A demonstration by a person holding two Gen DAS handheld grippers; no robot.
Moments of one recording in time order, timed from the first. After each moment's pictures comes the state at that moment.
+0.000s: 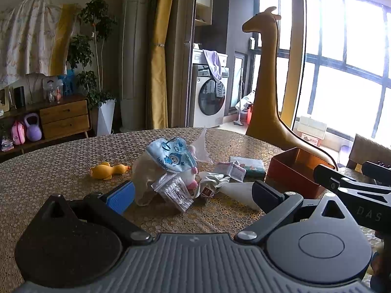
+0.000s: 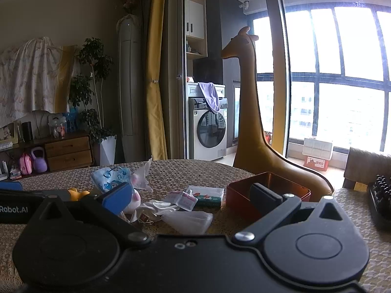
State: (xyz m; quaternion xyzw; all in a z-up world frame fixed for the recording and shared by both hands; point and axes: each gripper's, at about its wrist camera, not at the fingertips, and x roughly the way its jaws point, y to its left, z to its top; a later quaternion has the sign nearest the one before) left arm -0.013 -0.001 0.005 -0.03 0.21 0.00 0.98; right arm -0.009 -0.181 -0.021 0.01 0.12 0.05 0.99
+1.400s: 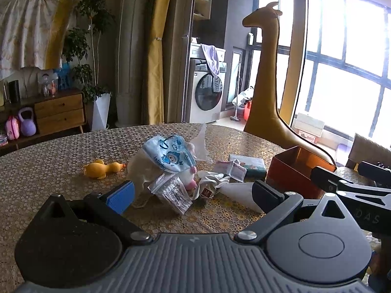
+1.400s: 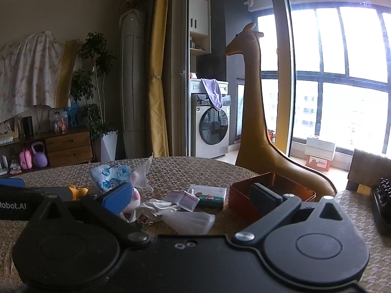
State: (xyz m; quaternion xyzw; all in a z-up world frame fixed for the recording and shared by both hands) left arm 0.014 0.010 -0.001 -0.04 0.23 -0.01 0.97; right arm 0.011 -0.177 -0.019 0.00 0.14 0.06 0.99
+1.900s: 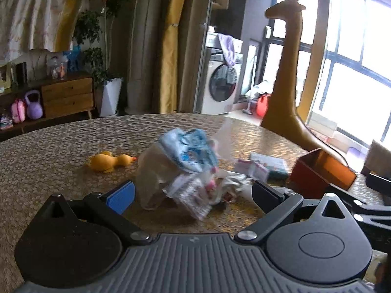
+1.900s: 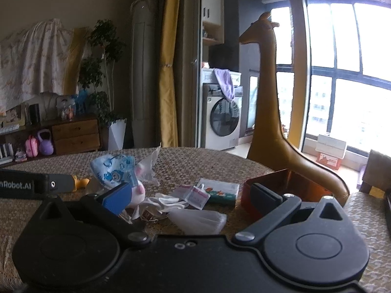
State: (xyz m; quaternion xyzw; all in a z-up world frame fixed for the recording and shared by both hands) left arm 0.068 0.045 -0.017 -0.06 0.26 0.02 0.96; right arm 0.052 -0.163 -0.034 -0.02 0.16 0.09 0.98
